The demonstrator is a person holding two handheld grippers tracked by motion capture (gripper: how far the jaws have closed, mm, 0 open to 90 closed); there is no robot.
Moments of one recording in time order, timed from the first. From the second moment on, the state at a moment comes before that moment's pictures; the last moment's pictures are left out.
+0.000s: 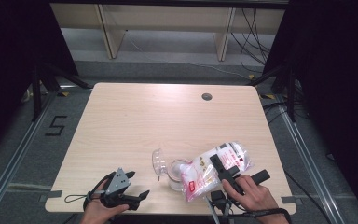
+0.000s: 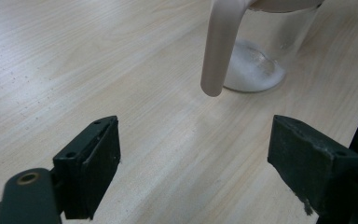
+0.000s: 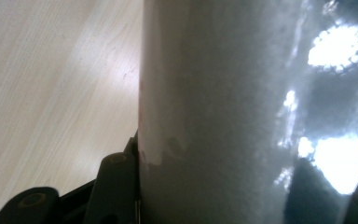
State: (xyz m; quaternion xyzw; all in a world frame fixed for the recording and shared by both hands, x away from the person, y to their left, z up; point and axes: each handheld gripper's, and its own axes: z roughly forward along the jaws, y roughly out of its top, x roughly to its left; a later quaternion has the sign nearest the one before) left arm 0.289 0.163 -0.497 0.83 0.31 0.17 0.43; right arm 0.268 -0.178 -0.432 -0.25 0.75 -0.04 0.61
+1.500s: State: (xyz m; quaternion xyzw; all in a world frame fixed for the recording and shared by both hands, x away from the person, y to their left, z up) left arm 0.285 0.160 -0.496 0.82 0.32 0.17 0.44; right arm 0.266 -0.178 -0.432 -0.26 0.74 -0.01 0.61
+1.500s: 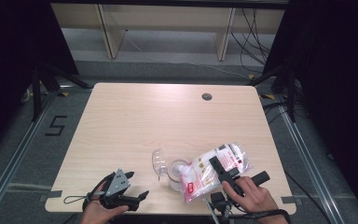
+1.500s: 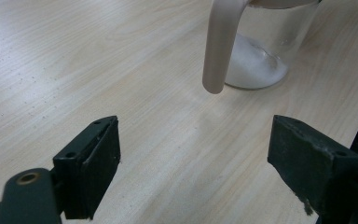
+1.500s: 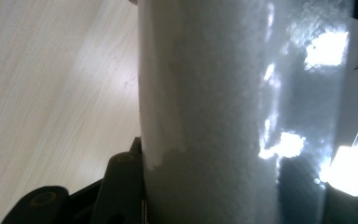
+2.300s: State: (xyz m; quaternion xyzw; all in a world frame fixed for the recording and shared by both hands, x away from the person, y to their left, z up) left arm 0.286 0.162 -0.495 0.83 0.30 0.18 0.44; right arm 0.263 -0.177 -0.430 -0.25 0.75 -0.01 0.61
